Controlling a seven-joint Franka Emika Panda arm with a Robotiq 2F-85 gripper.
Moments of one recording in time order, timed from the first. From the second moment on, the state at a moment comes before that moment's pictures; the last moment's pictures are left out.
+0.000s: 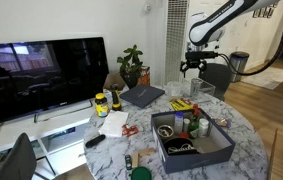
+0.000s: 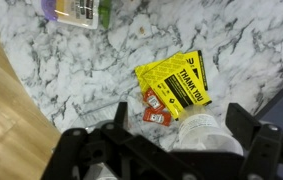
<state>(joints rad) -0.13 0.28 -0.10 -1.91 -0.07 2.21 0.76</state>
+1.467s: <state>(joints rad) -0.18 0.86 -0.21 -1.45 0.36 2.64 1.39</state>
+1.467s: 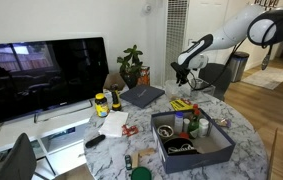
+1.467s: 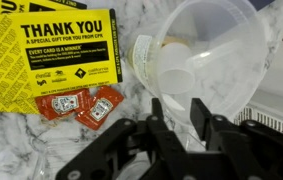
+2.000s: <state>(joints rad) -0.16 0.86 -0.22 -1.44 0.36 2.66 1.47</state>
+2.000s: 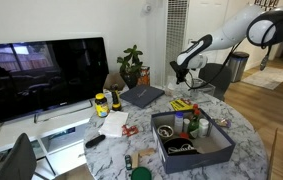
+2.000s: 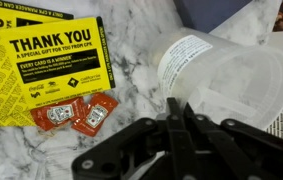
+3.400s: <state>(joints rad) 0.06 0.18 -0.49 -2.04 -0.58 2.37 1.49</state>
